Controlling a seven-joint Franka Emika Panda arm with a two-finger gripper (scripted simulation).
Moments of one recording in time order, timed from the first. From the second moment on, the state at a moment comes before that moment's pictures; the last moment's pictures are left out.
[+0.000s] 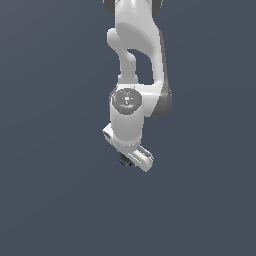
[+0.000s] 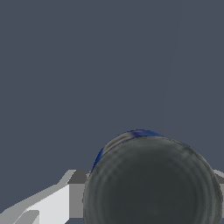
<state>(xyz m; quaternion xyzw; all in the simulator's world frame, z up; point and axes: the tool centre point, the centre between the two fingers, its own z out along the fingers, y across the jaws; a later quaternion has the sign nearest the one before) 0.072 -0.002 0.133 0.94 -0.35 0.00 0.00</state>
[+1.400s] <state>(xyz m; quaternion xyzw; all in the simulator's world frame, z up) 0.073 0.000 0.429 0.94 -0.35 0.00 0.00</state>
